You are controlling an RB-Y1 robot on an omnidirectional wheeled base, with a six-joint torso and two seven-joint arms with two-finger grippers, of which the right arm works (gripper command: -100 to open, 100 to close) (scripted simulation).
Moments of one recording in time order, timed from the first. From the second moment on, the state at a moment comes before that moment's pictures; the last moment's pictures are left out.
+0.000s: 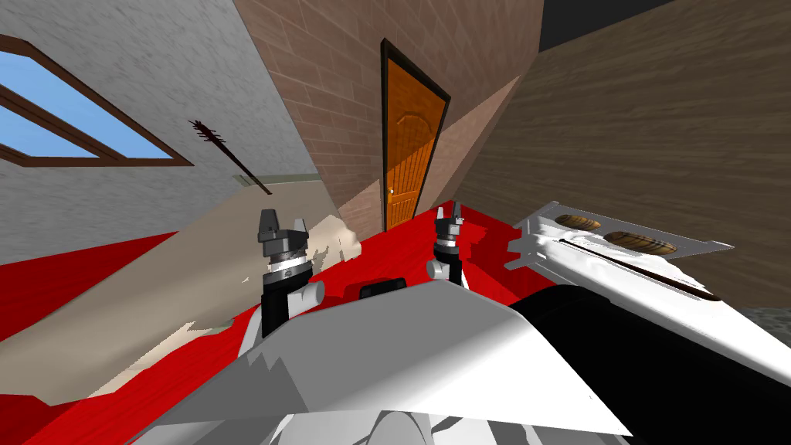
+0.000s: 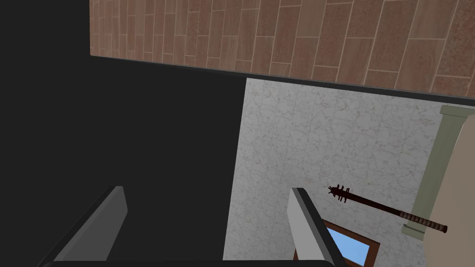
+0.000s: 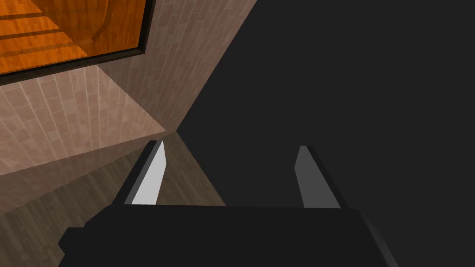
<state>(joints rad) 0.50 0.04 -0.02 -2.30 -0.05 -0.53 0.00</state>
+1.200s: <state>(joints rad) 0.35 -0.03 0.10 -2.07 -0.16 -0.53 -0.21</state>
